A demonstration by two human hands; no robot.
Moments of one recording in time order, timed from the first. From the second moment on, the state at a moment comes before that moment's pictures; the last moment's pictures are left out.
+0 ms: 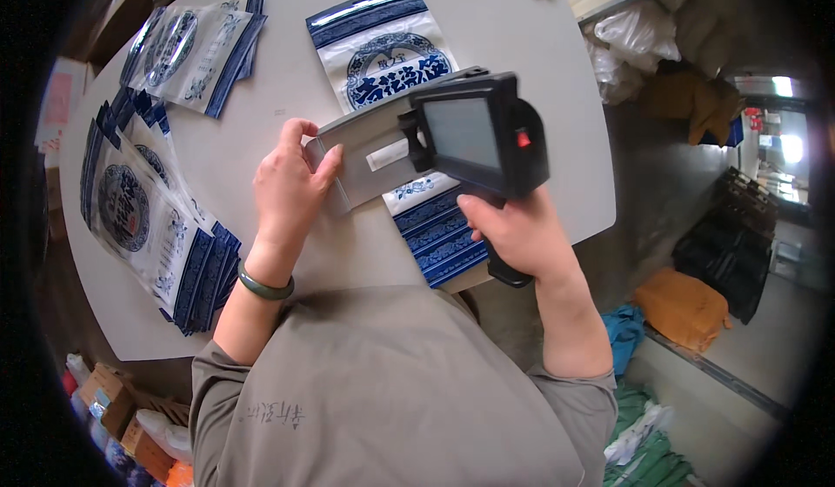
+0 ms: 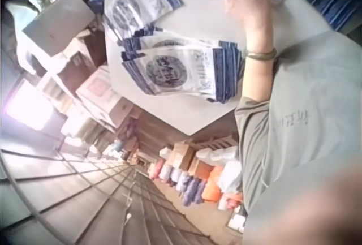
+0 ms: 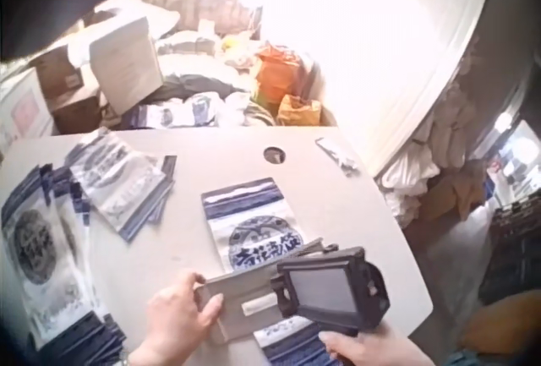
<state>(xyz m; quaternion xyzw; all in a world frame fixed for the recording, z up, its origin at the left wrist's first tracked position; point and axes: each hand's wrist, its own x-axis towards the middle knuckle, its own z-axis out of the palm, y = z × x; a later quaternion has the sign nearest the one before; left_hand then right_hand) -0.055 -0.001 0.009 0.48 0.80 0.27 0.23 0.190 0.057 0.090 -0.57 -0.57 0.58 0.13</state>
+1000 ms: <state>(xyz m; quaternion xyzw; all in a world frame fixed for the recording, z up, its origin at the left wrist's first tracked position) -0.057 -0.003 0.007 0.49 0.80 0.29 0.21 0.193 0.082 0.094 -0.66 -0.56 0.50 0.07</state>
